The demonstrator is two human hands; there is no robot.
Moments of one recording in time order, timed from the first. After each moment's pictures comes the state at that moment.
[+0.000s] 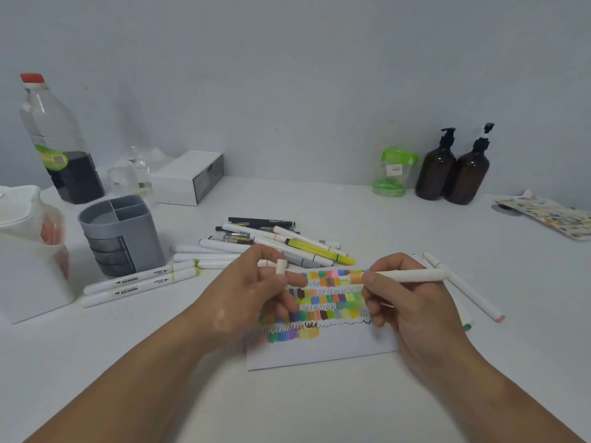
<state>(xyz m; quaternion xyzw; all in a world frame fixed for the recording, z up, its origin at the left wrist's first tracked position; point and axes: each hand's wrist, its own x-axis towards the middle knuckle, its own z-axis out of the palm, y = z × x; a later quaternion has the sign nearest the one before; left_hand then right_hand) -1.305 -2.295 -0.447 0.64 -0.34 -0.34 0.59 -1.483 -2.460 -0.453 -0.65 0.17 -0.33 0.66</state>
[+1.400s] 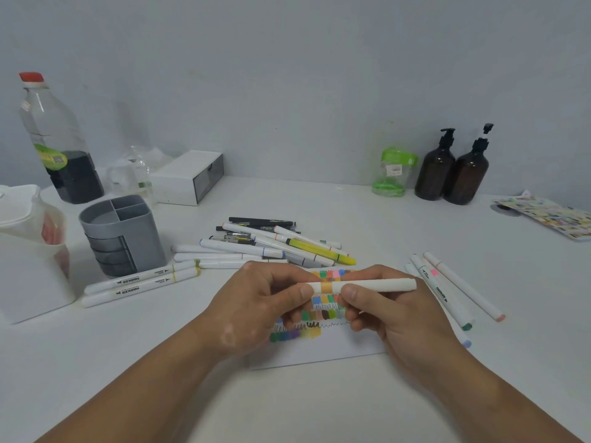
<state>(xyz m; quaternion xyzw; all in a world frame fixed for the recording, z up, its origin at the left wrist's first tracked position) -1.315 -2.296 -0.450 0.64 -0.47 -0.26 0.54 -1.480 -2.443 -0.447 -0.67 0.16 -0.27 0.67</state>
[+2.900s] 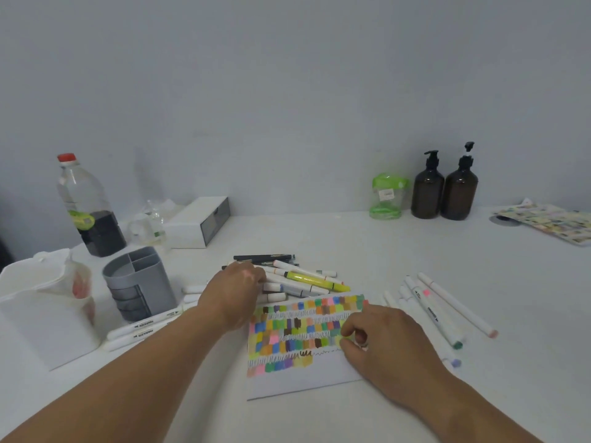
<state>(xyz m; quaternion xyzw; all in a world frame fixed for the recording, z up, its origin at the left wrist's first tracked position) -1.230 -2.339 -0.457 0.86 -0.48 0.15 0.08 -1.489 -2.463 -0.465 -0.94 0.23 -0.21 0.14</state>
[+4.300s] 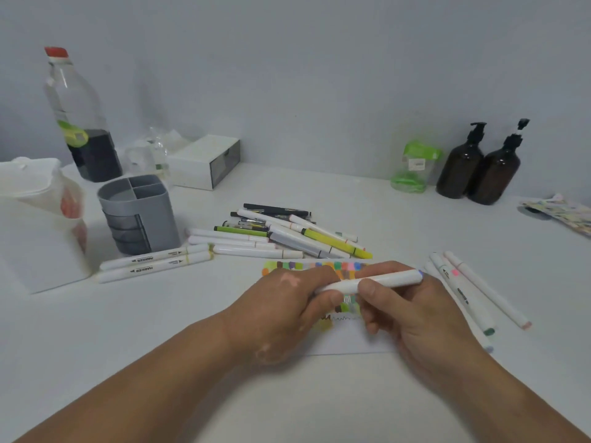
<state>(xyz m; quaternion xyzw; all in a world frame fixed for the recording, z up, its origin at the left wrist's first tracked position) -1.334 -2.296 -0.447 0.73 -0.60 -0.08 0.31 -1.476 -2.446 -0.457 -0.66 0.14 -0.25 0.69</state>
